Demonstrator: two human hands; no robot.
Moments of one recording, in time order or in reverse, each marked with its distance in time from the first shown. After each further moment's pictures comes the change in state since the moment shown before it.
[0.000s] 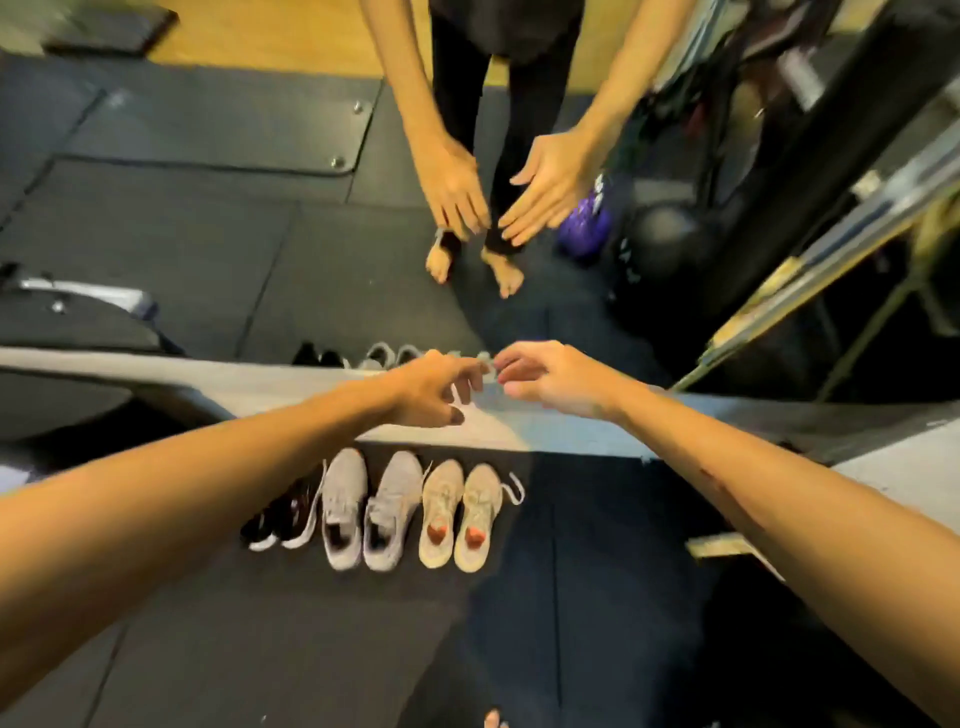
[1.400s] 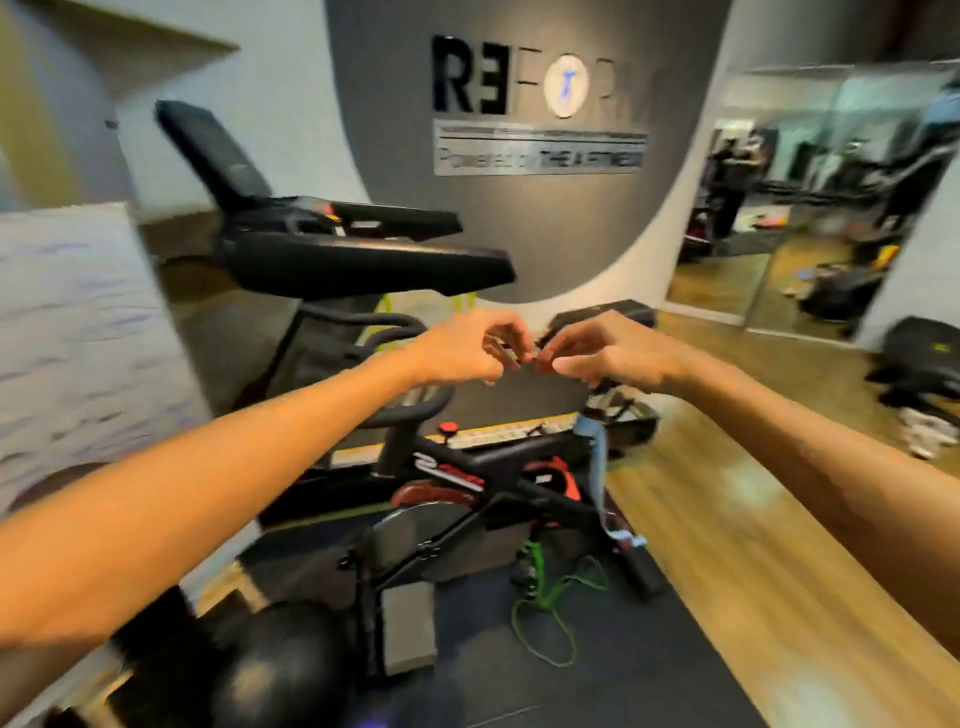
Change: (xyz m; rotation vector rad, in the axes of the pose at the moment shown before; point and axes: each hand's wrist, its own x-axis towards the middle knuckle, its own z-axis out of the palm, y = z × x) left_hand -0.662 0.774 0.250 0.036 -0.956 1.660; right_hand -1.072 -0.319 0.326 0.152 1.580 0.997
